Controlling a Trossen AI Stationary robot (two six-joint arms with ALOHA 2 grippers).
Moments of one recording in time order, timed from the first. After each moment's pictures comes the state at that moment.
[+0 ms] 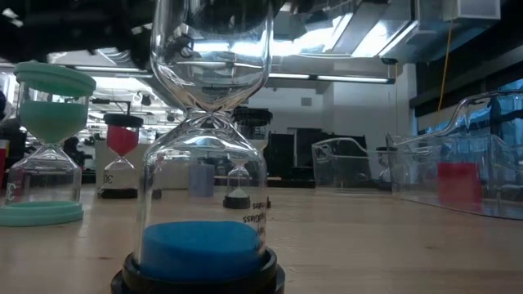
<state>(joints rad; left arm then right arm) 0.07 0.76 0.17 0.84 -0.11 -0.11 0.16 1.51 1.12 0.29 0.19 -0.01</state>
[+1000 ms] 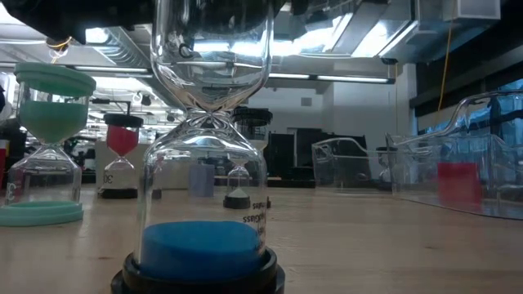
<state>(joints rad) -0.07 1.11 0.42 0.85 -0.09 0.07 0.16 1.54 1.12 0.33 0.20 -0.06</state>
